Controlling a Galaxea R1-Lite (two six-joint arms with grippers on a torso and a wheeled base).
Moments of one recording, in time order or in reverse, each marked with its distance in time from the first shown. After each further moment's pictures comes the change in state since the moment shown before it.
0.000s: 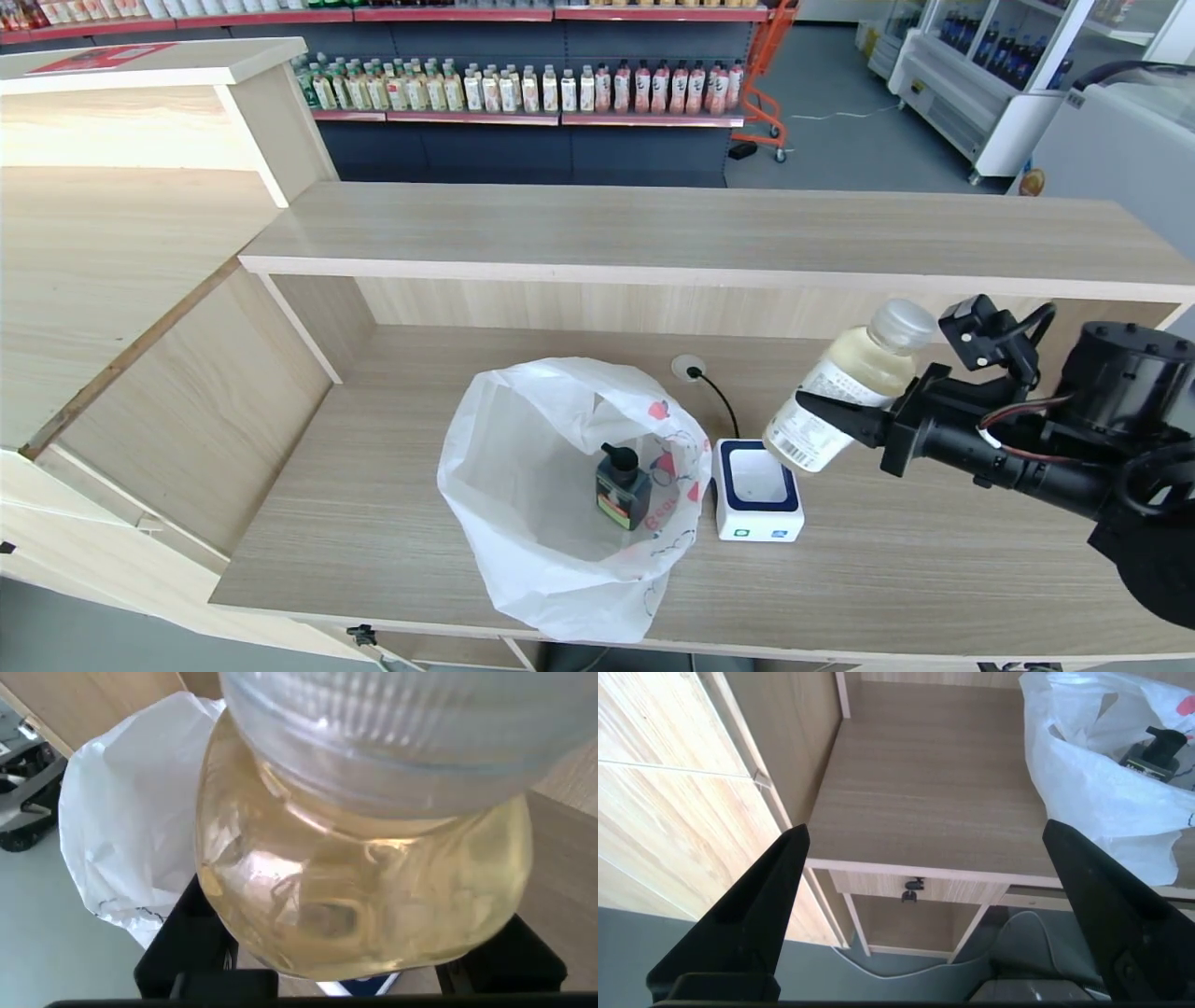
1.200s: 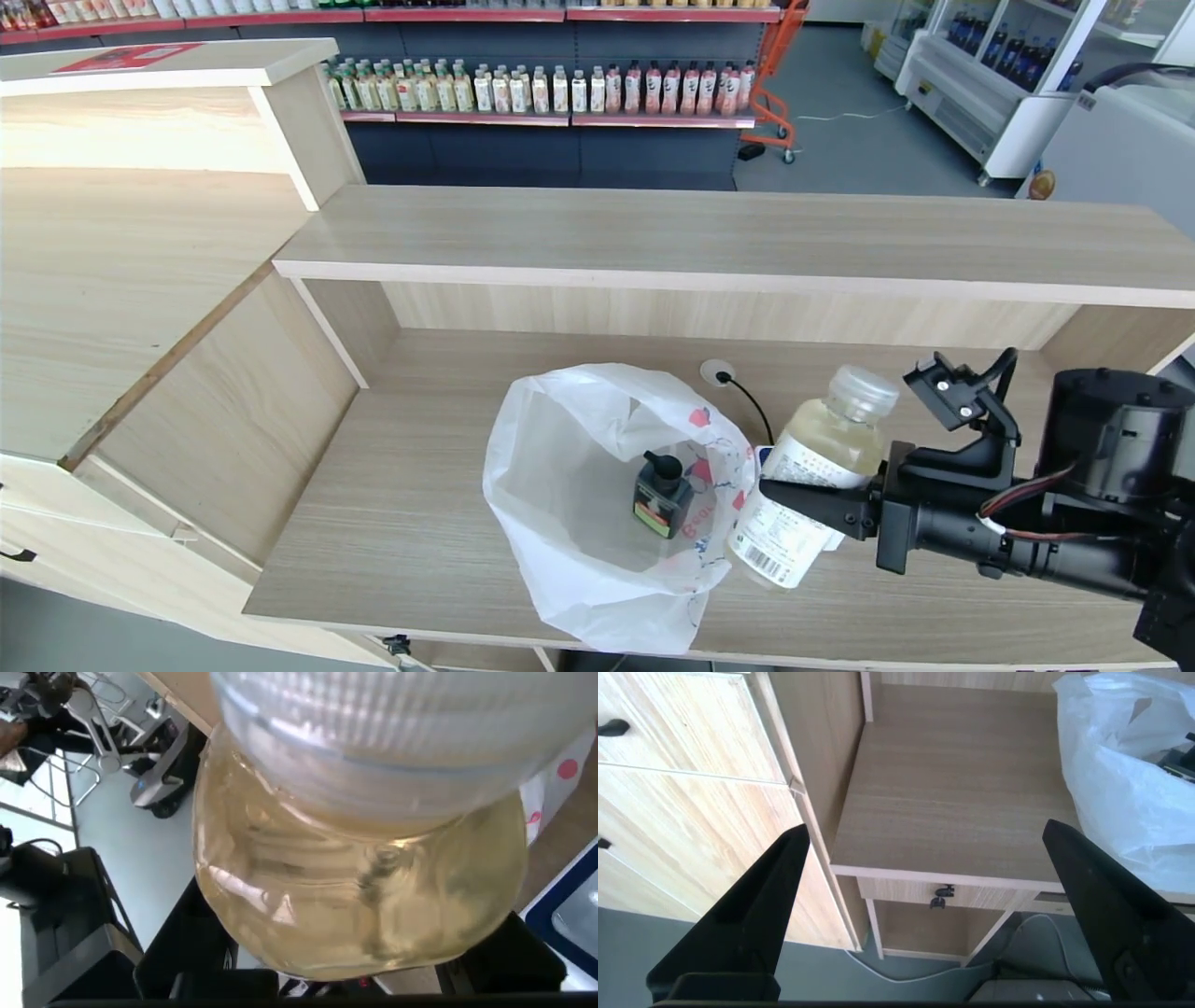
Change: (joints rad) left arm 0.000 0.000 0.000 0.000 0.001 0.000; right arm 0.207 -0.113 0.107 0.177 -0.012 0.207
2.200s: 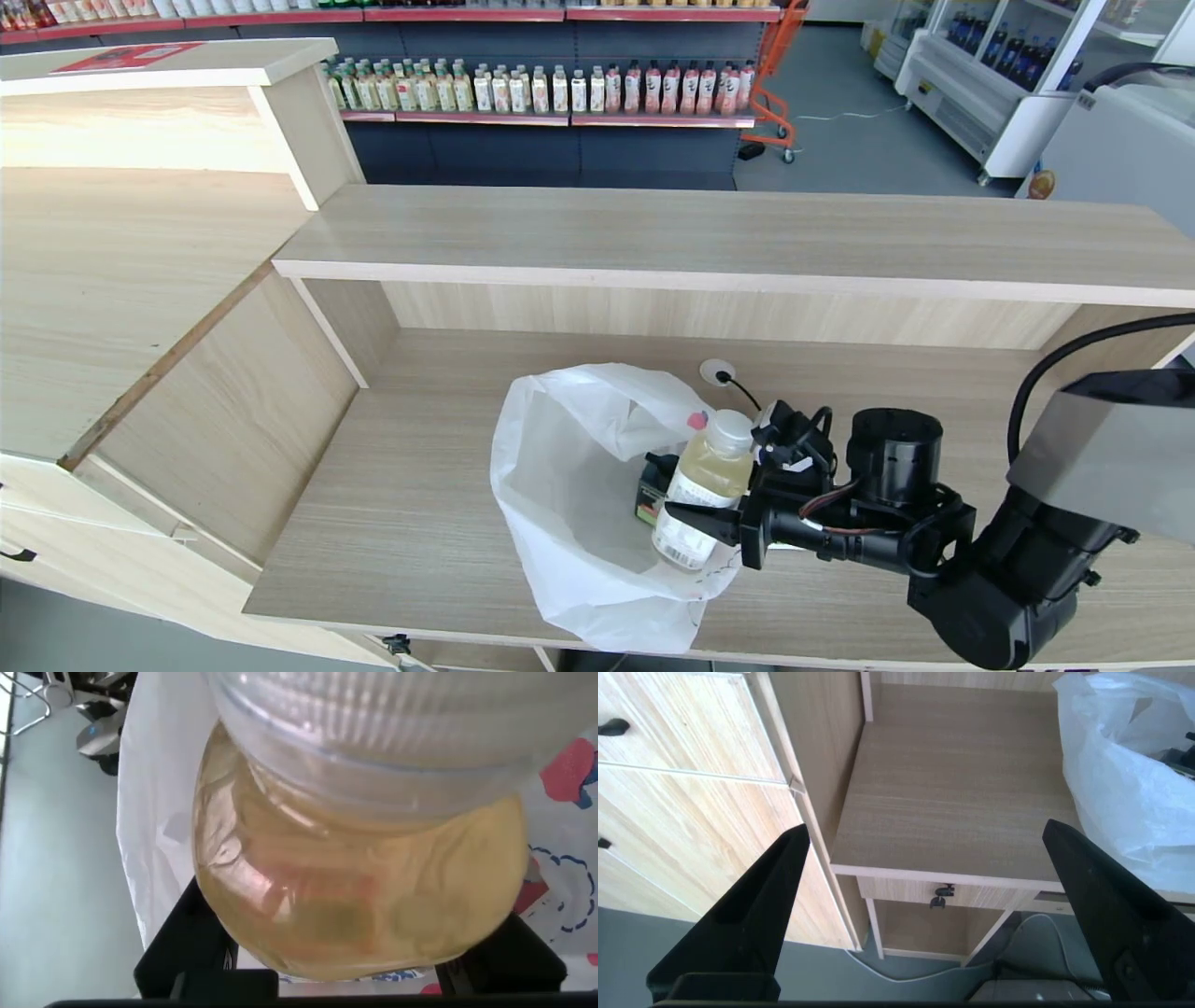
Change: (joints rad) left arm 0.000 0.000 0.000 0.000 0.000 0.000; right arm 0.073 0.502 -0.157 -0.341 0.001 -0.242
